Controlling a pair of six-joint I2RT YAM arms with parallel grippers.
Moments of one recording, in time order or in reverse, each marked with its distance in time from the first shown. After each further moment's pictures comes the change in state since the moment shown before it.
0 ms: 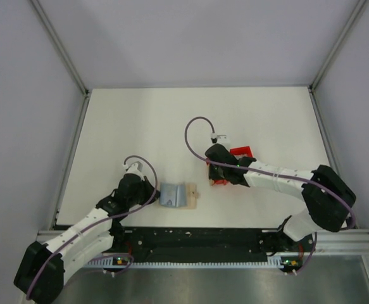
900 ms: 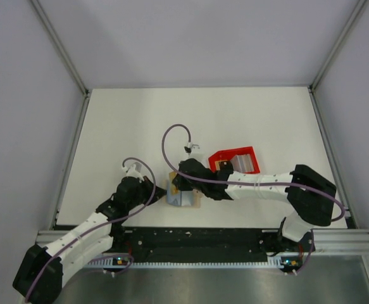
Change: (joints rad) left arm -0.020 -0.043 -0.066 0.182 0.068 -0.158; right arm 0.269 0.096 0.099 0.234 0.000 0.261
